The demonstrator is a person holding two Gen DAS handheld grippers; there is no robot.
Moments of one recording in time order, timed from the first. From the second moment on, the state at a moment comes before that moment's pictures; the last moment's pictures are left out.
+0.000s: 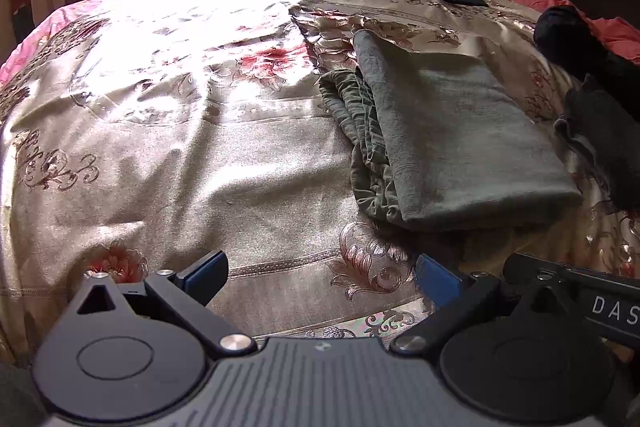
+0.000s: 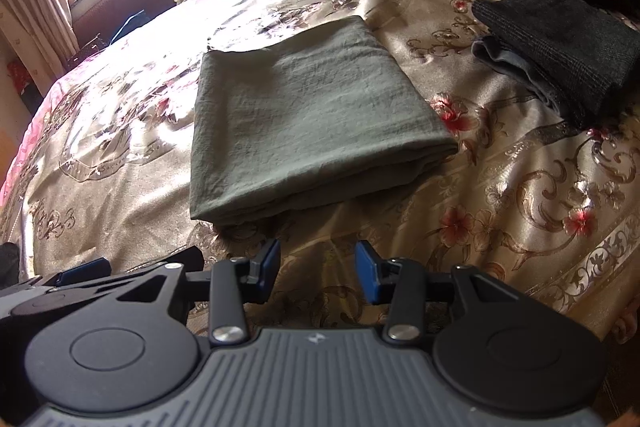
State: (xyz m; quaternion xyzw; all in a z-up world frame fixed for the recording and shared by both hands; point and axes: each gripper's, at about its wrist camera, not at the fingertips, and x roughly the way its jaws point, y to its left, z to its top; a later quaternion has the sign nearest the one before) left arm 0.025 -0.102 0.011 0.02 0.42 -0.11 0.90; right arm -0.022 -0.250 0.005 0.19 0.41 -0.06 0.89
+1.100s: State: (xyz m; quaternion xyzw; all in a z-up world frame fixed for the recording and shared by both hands) left arm 0.023 -0.097 0.013 0.01 0.41 -0.11 0.90; right arm -0.024 -0.253 -0.002 0.21 0.41 -0.07 0.89
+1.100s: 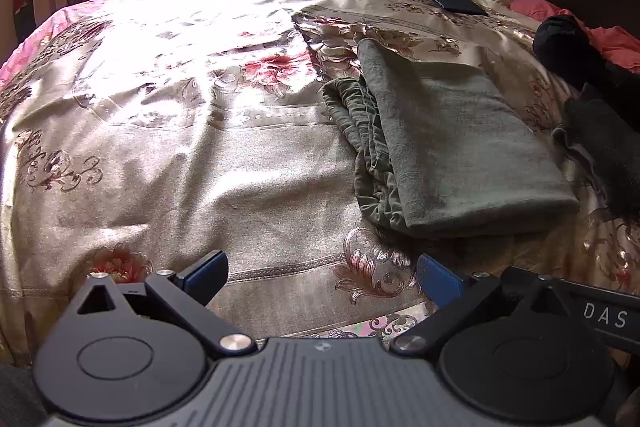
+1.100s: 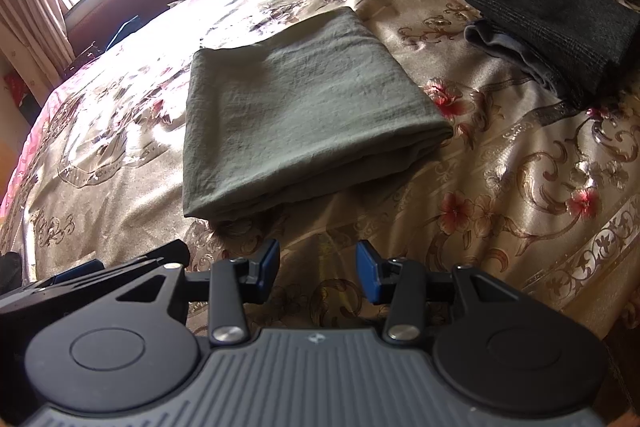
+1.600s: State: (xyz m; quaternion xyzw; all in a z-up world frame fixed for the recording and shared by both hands) left arm 0.023 -0.097 0.015 0.01 0.41 -0.11 0.91; right arm -0.023 -0.252 -0.003 0.20 0.41 -0.07 0.89
